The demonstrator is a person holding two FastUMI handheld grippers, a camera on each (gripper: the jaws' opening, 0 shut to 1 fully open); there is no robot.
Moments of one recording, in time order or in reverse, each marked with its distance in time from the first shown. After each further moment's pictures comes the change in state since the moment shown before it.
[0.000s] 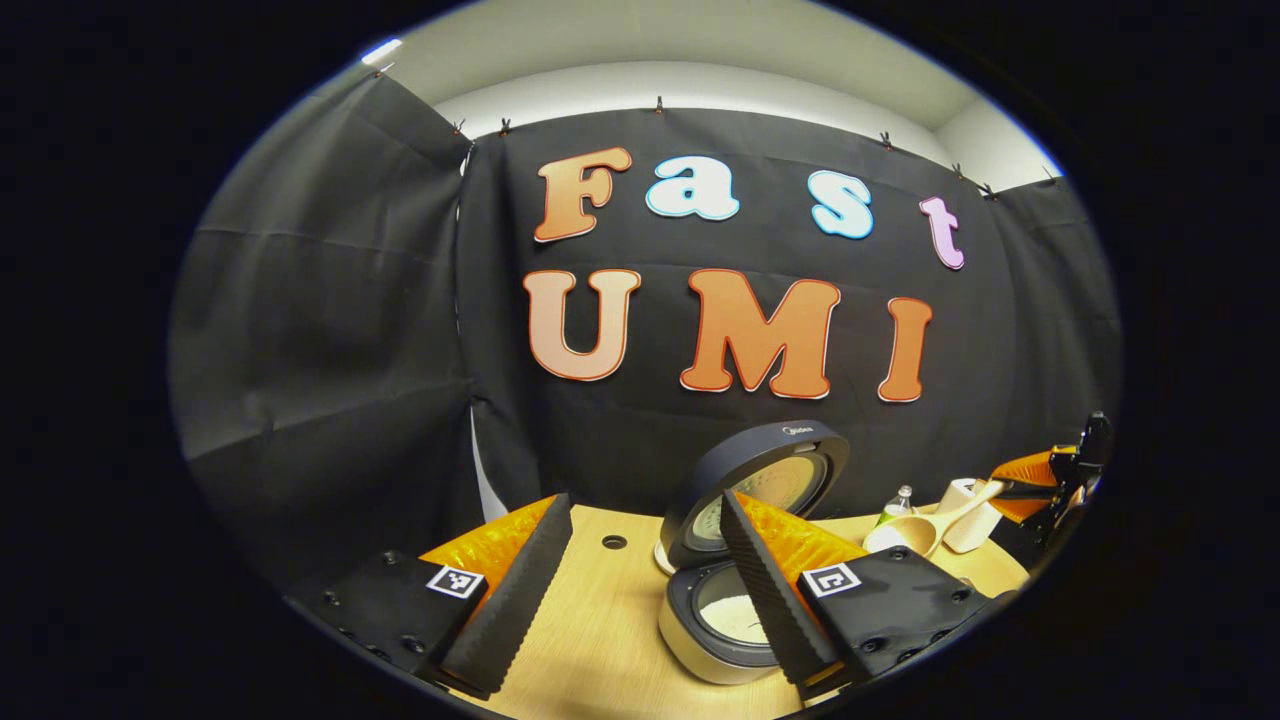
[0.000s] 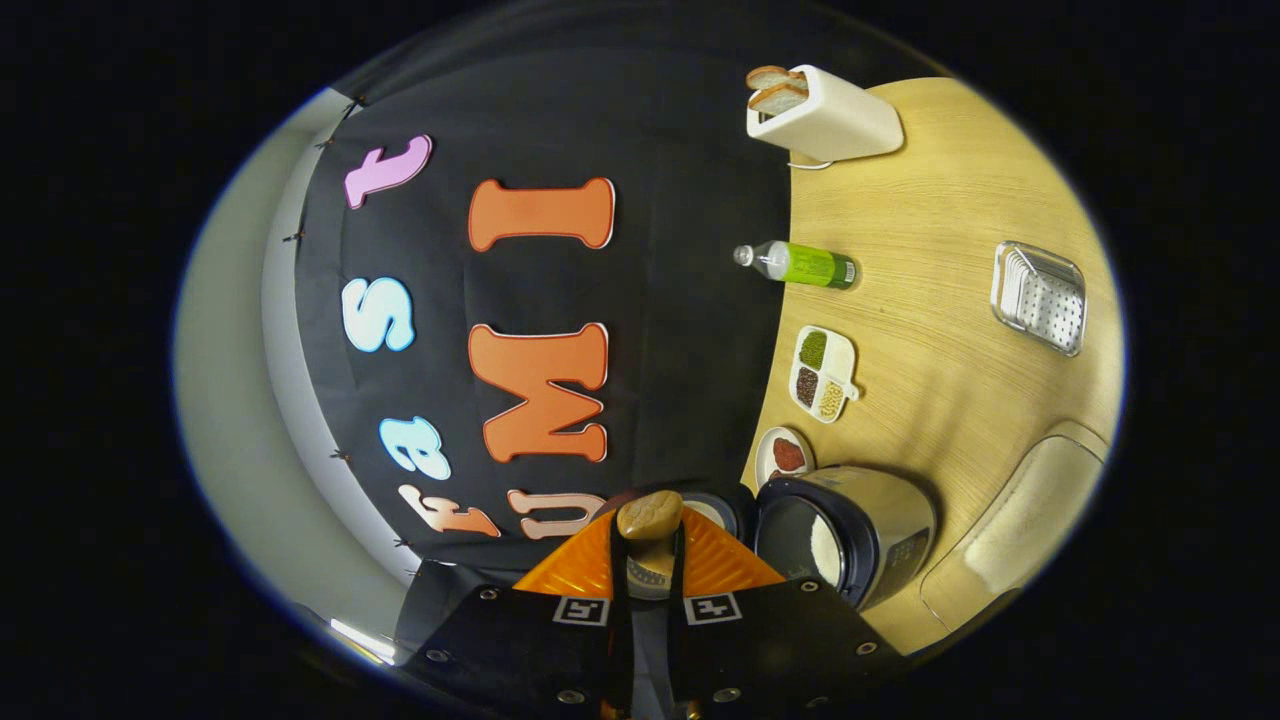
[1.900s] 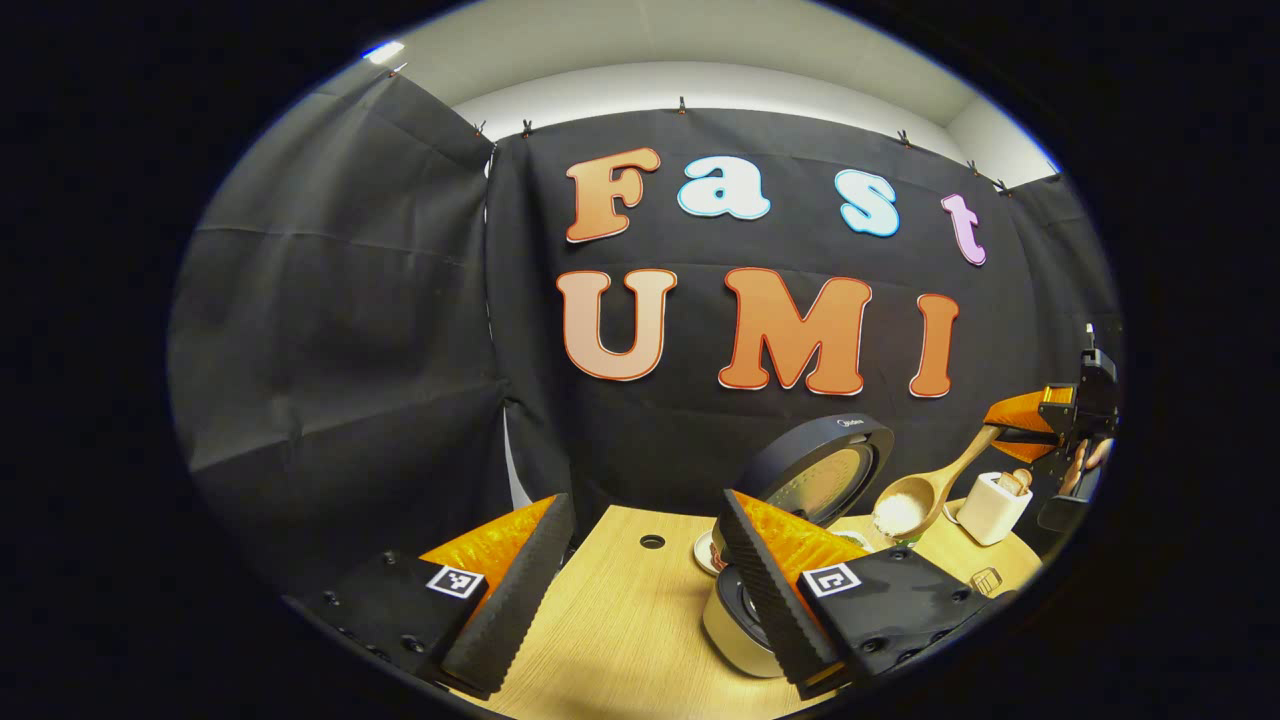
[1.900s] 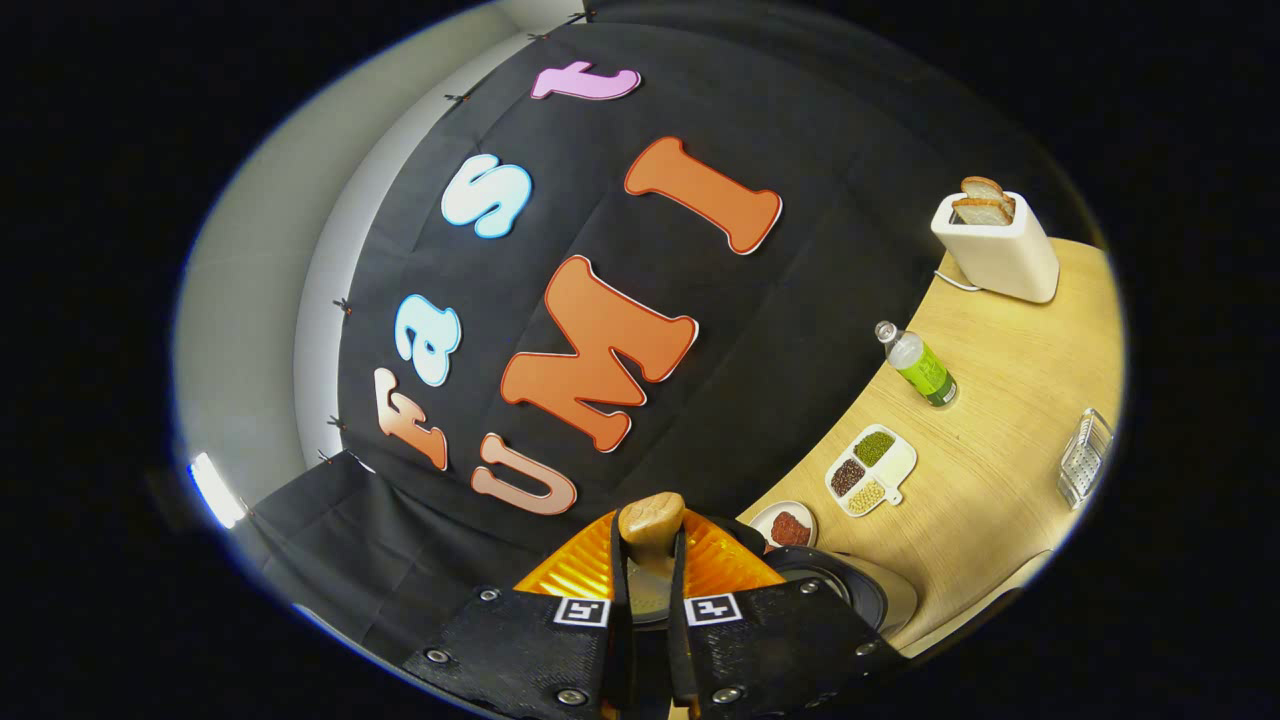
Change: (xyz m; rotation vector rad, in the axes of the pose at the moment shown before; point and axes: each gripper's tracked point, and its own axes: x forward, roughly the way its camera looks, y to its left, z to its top) left arm -0.003 0.047 0.001 0.016 -0.001 0.055; right arm 0.041 0.057 -0.035 -0.542 -0.102 0.029
